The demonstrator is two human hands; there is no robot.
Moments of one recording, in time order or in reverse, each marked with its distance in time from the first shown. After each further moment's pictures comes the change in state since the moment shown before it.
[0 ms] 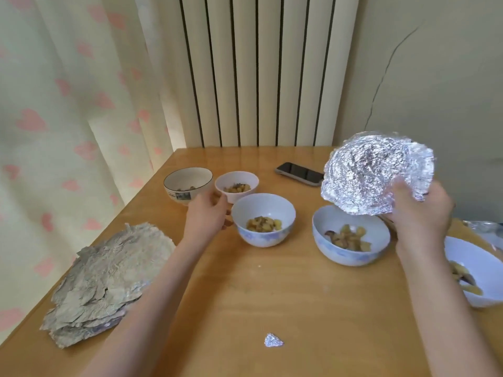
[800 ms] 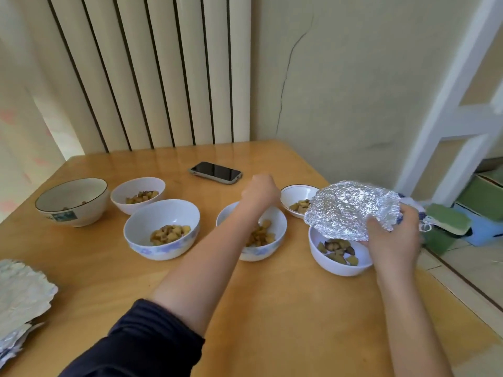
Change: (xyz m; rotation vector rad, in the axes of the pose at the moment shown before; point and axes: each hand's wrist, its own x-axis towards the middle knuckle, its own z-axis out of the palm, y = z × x) left_hand -0.001 0.136 0.239 0.536 -0.532 0.209; right_hand 0.022 0.047 -0.133 -0.248 0.220 0.072
